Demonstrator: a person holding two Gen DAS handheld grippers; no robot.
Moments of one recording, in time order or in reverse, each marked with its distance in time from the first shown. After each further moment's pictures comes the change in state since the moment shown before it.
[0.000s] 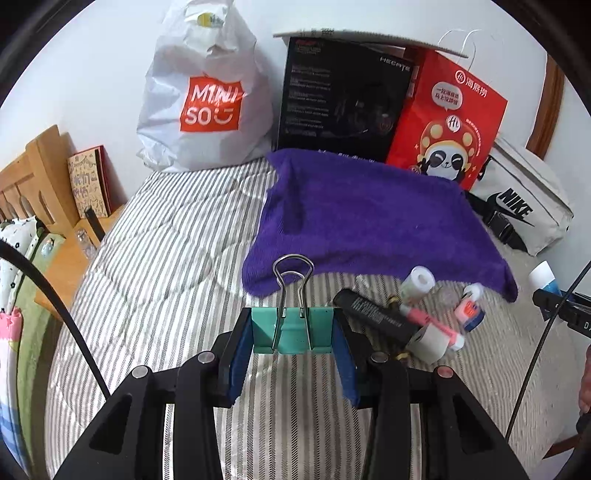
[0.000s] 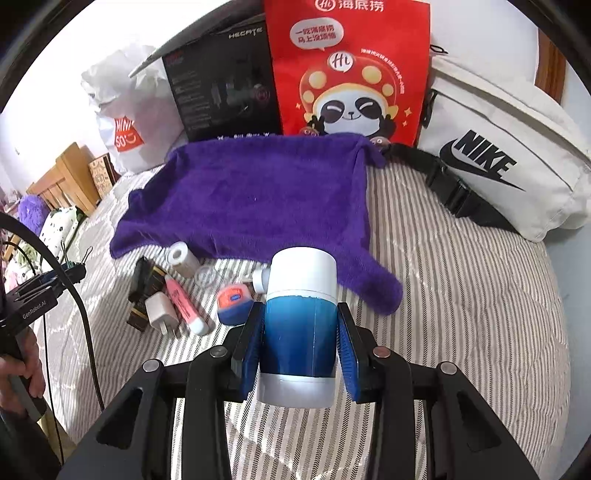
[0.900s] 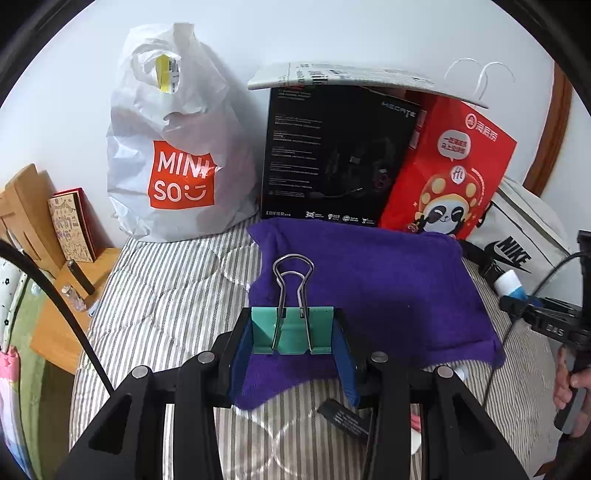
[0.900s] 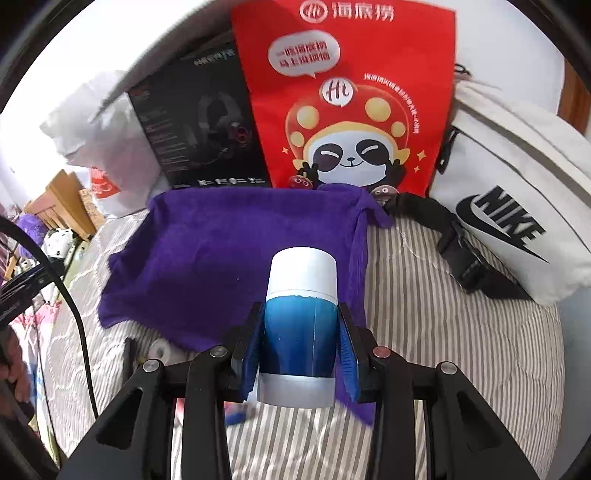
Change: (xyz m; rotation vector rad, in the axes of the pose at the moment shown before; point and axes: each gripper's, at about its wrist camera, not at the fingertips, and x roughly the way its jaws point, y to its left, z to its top) left arm 0.019 -0.006 0.103 0.013 -0.034 -0.035; right arm 0.046 -0.014 0.100 0.014 -0.002 0.013
